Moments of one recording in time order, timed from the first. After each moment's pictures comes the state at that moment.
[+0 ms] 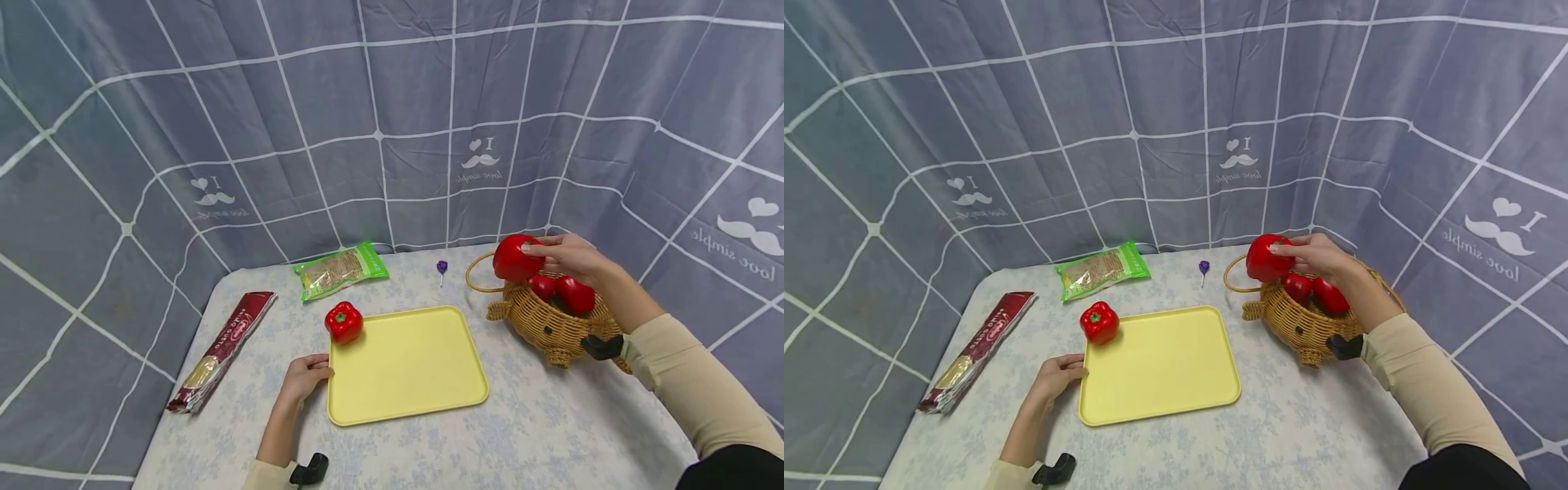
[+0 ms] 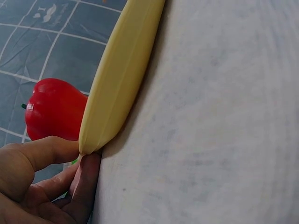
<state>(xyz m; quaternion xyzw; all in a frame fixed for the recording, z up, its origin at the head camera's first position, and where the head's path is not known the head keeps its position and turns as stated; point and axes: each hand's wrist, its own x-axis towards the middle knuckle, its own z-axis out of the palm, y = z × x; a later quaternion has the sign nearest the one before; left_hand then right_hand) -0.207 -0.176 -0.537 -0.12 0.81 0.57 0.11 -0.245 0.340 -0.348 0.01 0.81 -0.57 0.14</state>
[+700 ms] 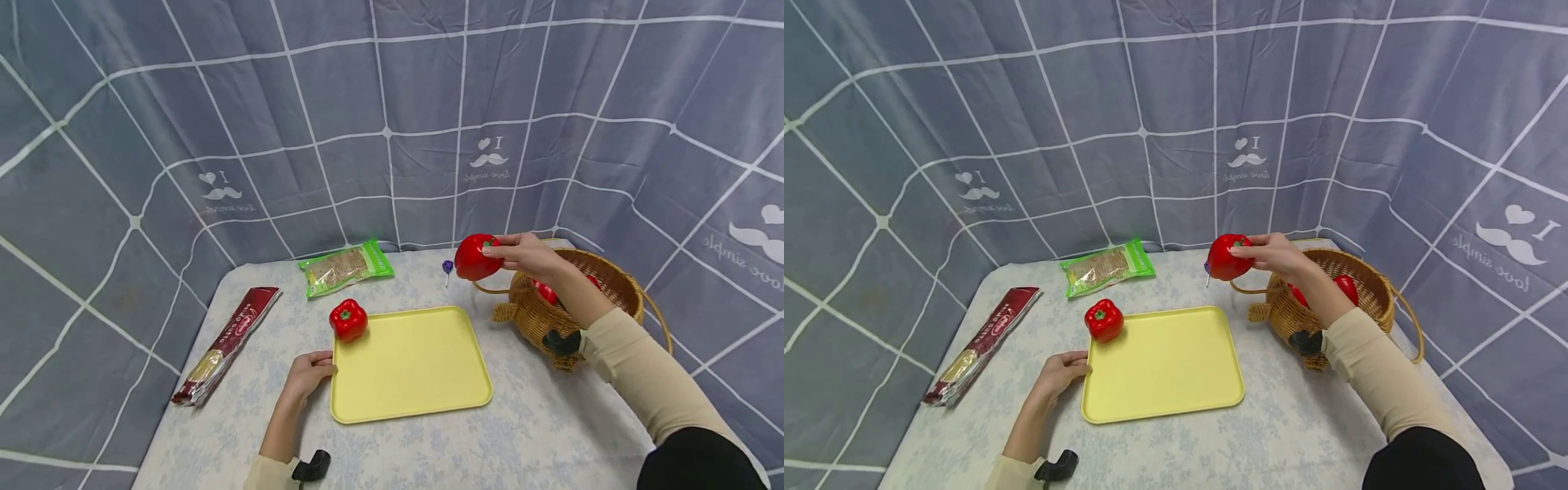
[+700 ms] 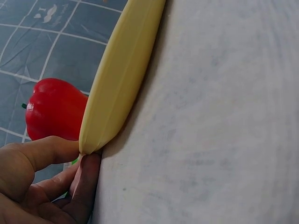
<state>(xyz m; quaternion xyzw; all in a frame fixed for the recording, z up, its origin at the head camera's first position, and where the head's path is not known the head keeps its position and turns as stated) -0.207 -0.178 -0.537 -0.11 0.80 0.58 0.11 -0.271 0.270 -0.353 -0.03 0.80 -0.59 0.15</state>
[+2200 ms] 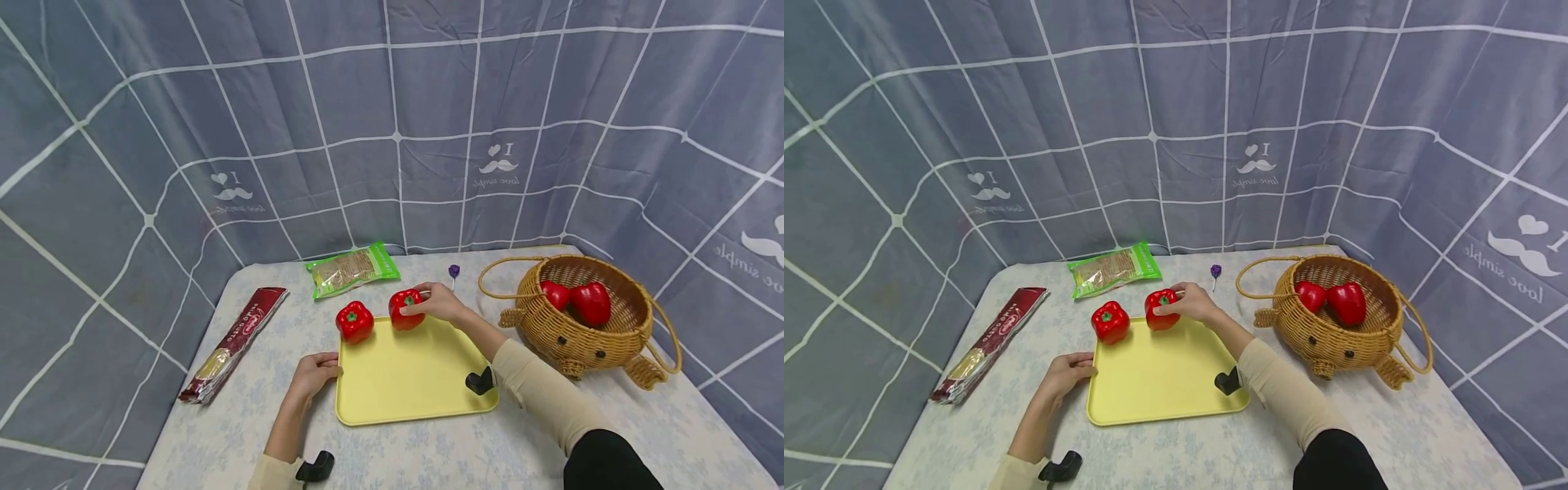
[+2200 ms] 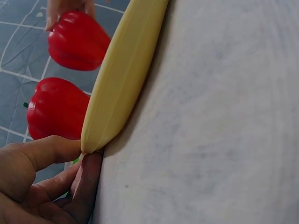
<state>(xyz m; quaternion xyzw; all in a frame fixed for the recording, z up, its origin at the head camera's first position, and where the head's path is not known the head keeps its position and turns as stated) -0.206 -0.180 -0.538 -0.11 0.80 0.58 0.10 -0.293 0.116 -0.464 -0.04 0.84 -0.52 0.14</state>
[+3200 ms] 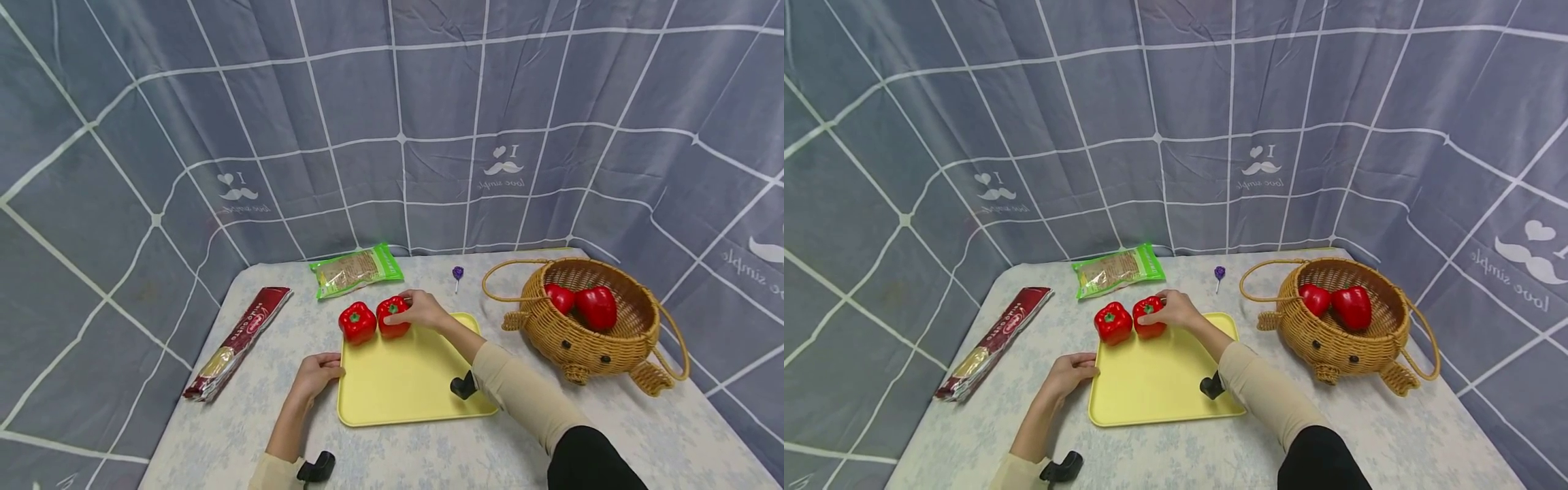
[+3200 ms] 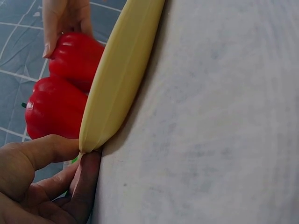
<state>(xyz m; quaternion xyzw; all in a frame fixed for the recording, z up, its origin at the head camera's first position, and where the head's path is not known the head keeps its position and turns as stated) -0.205 -0.179 -0.536 -0.11 0.80 0.58 0.10 -0.293 0.075 -0.473 -0.07 0.89 -0.44 0.12</state>
